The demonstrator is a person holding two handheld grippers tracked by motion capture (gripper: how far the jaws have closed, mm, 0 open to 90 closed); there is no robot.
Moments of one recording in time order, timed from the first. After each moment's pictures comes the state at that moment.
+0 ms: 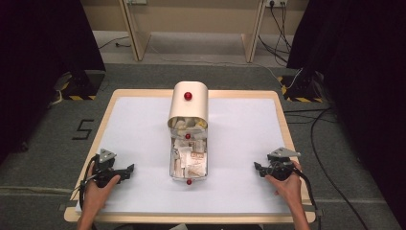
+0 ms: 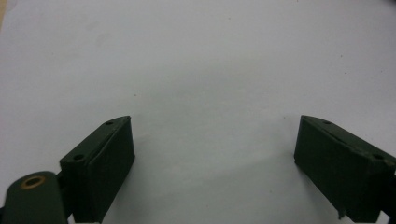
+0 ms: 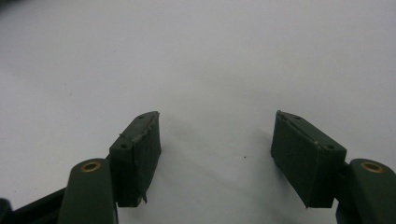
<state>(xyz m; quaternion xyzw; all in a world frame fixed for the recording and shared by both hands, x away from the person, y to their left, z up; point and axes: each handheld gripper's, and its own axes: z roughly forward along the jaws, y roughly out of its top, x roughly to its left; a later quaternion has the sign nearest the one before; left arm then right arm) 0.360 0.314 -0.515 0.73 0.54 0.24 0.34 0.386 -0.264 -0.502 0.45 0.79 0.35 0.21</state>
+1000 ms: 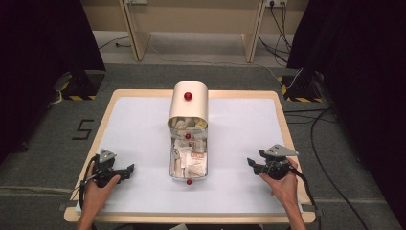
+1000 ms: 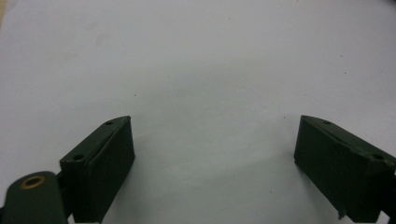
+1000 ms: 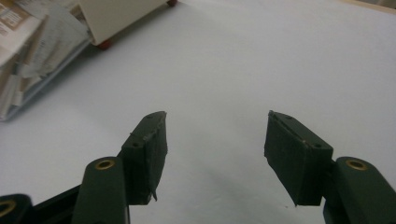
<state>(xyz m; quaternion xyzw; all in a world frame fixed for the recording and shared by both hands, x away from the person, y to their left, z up) 0.360 0.314 -0.515 0.73 0.54 0.24 0.34 0.372 -0.235 -0.466 0.41 0.79 0.40 0.22</state>
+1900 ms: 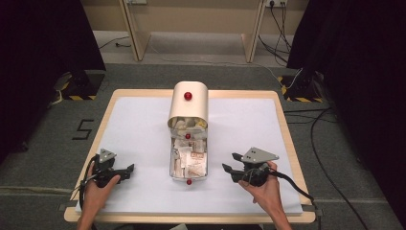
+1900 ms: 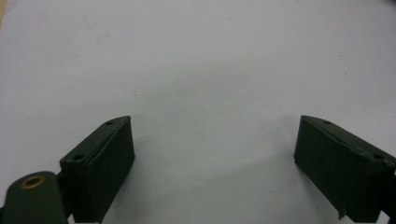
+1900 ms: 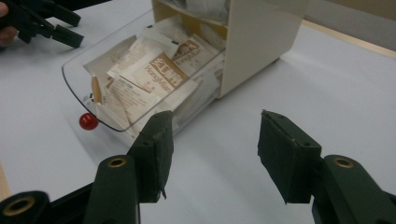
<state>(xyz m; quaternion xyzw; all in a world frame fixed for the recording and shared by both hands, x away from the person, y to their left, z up) 0.360 0.314 -0.515 0.73 0.54 0.24 0.34 0.340 -0.164 -0.430 0.31 0.82 0.45 0.18</state>
